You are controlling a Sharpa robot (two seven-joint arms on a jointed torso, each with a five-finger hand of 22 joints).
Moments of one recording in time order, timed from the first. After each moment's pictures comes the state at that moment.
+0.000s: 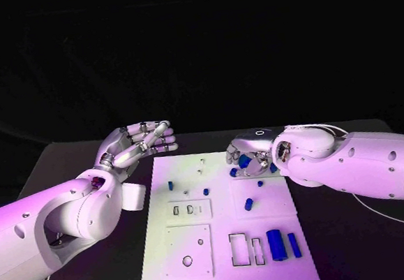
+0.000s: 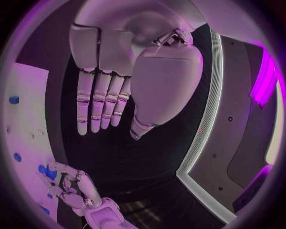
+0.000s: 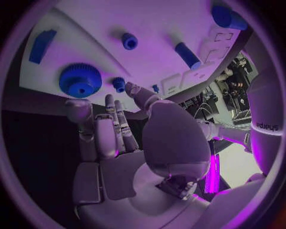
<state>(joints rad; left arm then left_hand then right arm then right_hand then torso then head) 1.22 -0.98 -0.03 1.72 -0.05 -0.37 0.45 1.46 -0.11 0.21 0.28 0.07 0.82 0.21 0.26 0.16 0.97 0.19 0.11 0.07 0.92 0.15 0.26 0.20 0.17 0.85 0.26 0.33 0.12 1.30 -0.66 -0.16 1.36 -1.60 -0.20 -0.02 1.19 -0.19 0.49 -0.12 0.19 0.90 0.19 0.27 0.25 1.04 0.12 0.12 0.18 1.47 0.03 1.34 1.15 0.14 1.26 0.13 1.11 0.88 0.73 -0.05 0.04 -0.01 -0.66</state>
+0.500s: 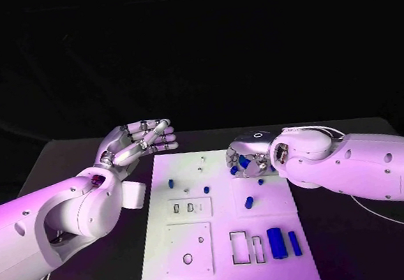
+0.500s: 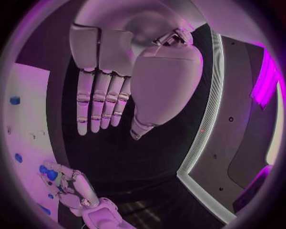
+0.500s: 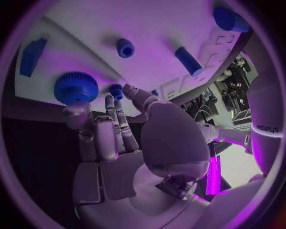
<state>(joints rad) 1.22 -0.98 -0.03 1.72 -0.05 -0.37 0.45 1.46 -0.10 0.20 0.28 0.07 0.82 0.21 0.26 0.16 0.97 0.19 0.10 0.07 0.92 0.15 0.26 0.20 0.17 0.85 0.26 0.33 0.12 1.28 -0.65 -0.16 1.35 -1.61 -0.19 -0.02 1.21 -0.17 0.51 -0.10 0.19 0.93 0.18 0.27 0.25 1.05 0.12 0.13 0.15 1.47 0.03 1.38 1.19 0.13 1.26 0.13 1.16 0.94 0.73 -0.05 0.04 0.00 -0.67</state>
